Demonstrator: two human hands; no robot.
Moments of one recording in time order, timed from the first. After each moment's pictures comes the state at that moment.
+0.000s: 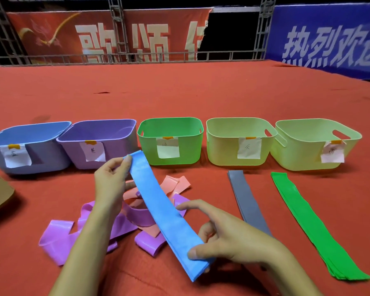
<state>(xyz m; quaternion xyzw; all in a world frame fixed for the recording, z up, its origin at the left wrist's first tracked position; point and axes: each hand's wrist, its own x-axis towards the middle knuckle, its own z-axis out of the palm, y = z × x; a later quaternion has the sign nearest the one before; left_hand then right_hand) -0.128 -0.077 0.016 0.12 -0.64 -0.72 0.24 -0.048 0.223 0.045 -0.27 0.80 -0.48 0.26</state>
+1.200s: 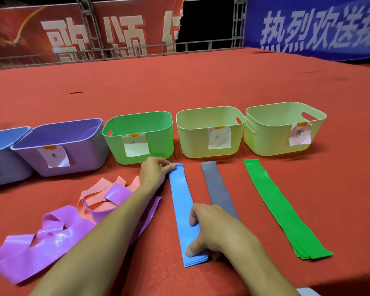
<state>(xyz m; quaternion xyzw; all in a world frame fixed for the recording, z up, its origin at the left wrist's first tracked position) -0.254 0.049 -0.055 0.04 -0.89 -0.42 0.14 -0.065 0.254 0.010 -0.08 0.94 -0.25 0.22</state>
